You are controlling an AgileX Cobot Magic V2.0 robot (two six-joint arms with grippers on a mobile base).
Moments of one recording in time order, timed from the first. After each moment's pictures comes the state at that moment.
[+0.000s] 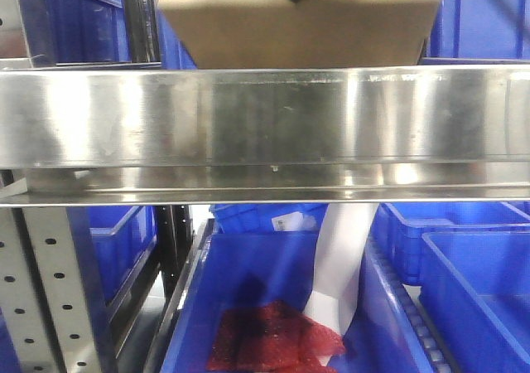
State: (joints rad) left arm -0.06 -0.01 0.03 -0.08 0.05 0.02; right arm 0.57 1.37 -1.11 0.00 0.22 -0.83
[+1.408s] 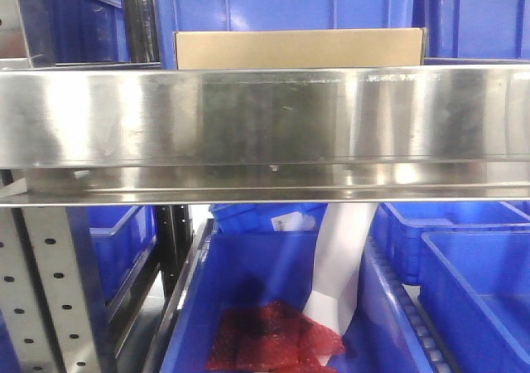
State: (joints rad) left arm -0.06 -0.01 0.03 -0.08 0.05 0.02; right arm 0.57 1.17 -1.05 -0.31 0.25 0.54
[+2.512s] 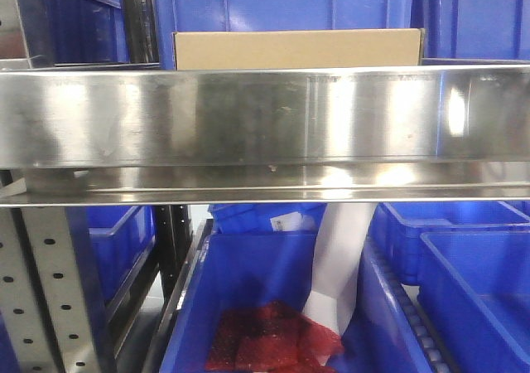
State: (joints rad) left arm -0.06 -0.01 0.03 -0.08 0.05 0.02; right arm -0.06 0.03 -0.06 0.01 0.19 0.10
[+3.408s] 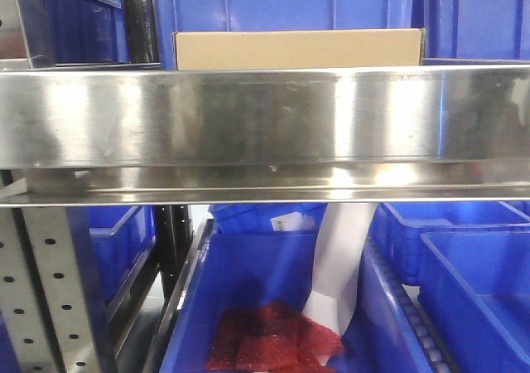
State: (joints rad) left arm -0.06 -0.01 0.03 -0.08 0.05 0.02; right arm -0.08 -0.01 0.03 0.01 0.16 0.10
